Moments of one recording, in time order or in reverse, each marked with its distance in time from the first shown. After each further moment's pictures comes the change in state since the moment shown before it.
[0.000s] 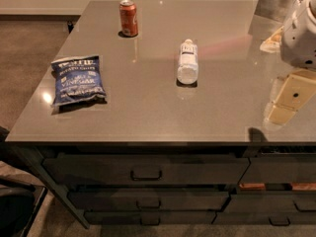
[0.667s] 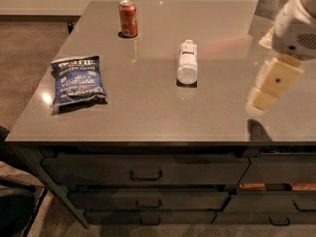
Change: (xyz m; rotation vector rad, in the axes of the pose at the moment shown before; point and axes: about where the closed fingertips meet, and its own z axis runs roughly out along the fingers) arm -0.015 -0.021 0.007 -0.010 -0.039 0.147
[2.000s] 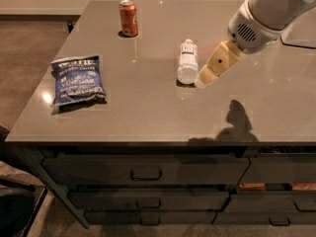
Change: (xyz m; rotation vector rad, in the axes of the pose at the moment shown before) arm -0.059 -0.048 0.050 0.042 -0.102 0.403
